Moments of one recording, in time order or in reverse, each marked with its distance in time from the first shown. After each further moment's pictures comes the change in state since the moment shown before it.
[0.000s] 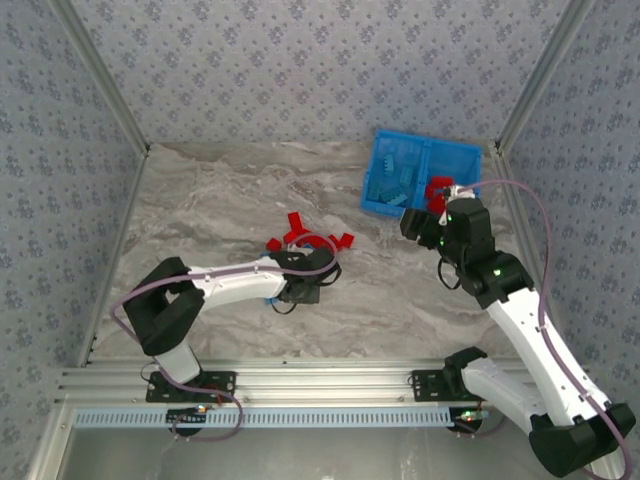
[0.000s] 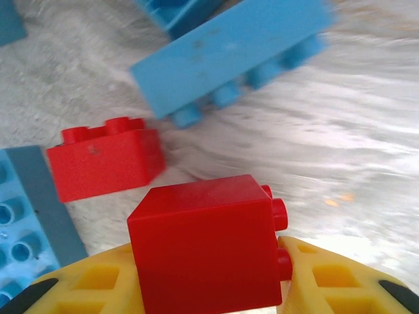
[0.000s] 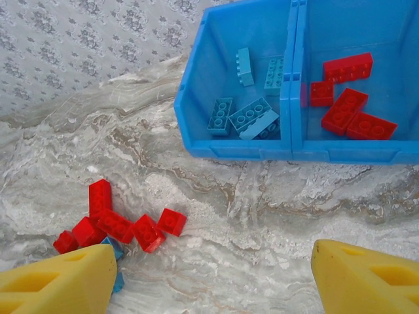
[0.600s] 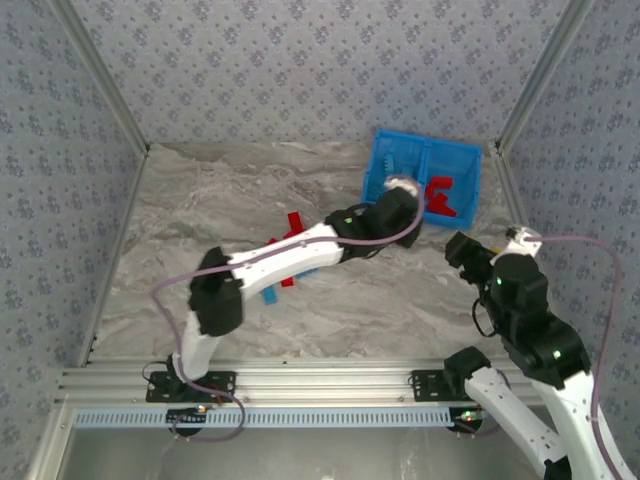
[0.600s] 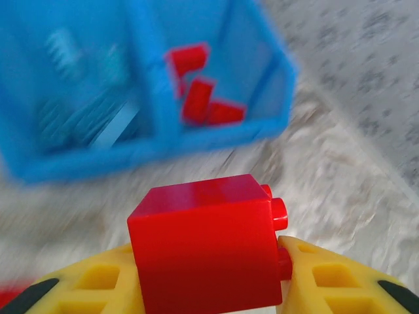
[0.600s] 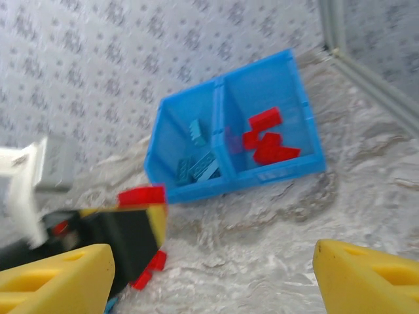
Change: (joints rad) left arm -0.089 0.458 0.953 0.241 0.013 0.446; right arm 0.063 -0.407 0.000 -0.253 0.322 0.162
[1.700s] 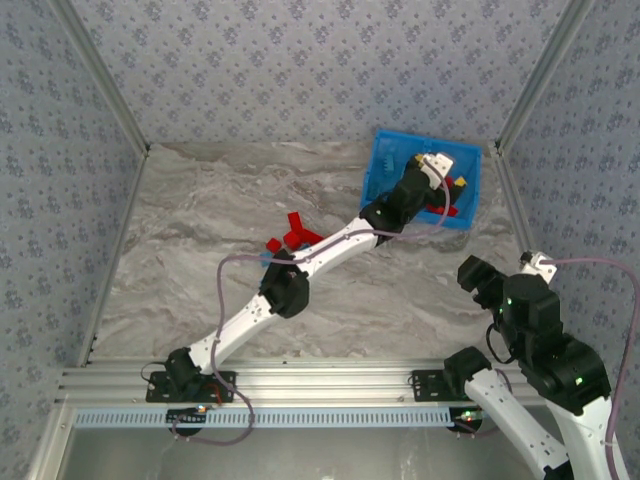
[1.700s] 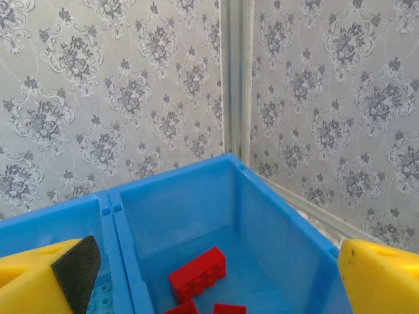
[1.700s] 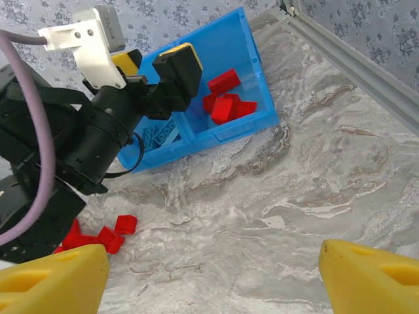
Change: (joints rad) left arm 0.109 0.689 0.807 0.386 0.004 0.430; right arm 0.000 -0.061 0.057 -0.266 -0.013 0.088
